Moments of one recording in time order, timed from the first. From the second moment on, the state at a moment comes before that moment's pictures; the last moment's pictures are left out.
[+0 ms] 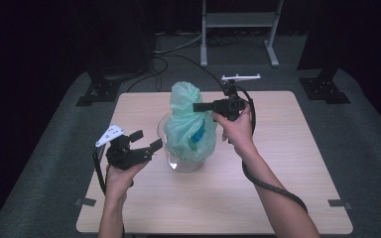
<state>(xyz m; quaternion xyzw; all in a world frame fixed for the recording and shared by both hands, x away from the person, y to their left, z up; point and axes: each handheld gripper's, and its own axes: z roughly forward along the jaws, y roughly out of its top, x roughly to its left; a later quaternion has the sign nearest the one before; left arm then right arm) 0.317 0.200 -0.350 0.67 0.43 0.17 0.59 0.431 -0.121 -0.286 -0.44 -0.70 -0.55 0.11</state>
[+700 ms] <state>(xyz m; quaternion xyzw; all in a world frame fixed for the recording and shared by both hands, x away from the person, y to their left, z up) 0.316 0.200 -0.349 0.67 0.43 0.17 0.59 0.419 -0.166 -0.222 -0.43 -0.67 -0.60 0.07</state>
